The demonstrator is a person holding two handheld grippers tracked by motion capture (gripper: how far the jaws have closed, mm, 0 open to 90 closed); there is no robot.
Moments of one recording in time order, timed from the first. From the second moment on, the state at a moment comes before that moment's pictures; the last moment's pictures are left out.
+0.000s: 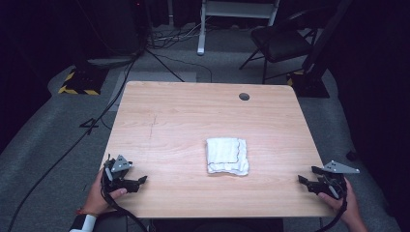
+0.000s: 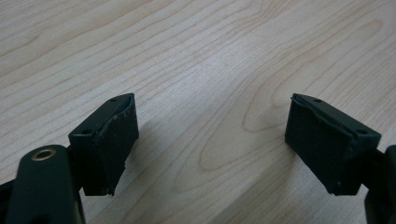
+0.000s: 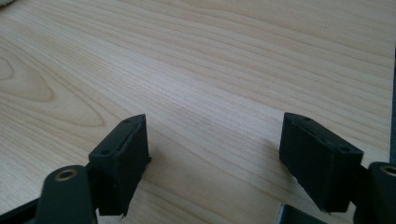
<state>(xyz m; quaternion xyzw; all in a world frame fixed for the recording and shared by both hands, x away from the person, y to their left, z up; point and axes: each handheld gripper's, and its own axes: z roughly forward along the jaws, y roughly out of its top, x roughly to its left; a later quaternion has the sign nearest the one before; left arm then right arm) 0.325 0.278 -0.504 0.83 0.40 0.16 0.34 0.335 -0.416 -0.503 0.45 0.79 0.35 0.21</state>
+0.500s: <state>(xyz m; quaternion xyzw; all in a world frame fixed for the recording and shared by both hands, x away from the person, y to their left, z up) 0.324 0.277 -0.504 0.83 0.41 0.16 0.34 0.336 -0.414 -0.503 0.47 0.79 0.35 0.21</state>
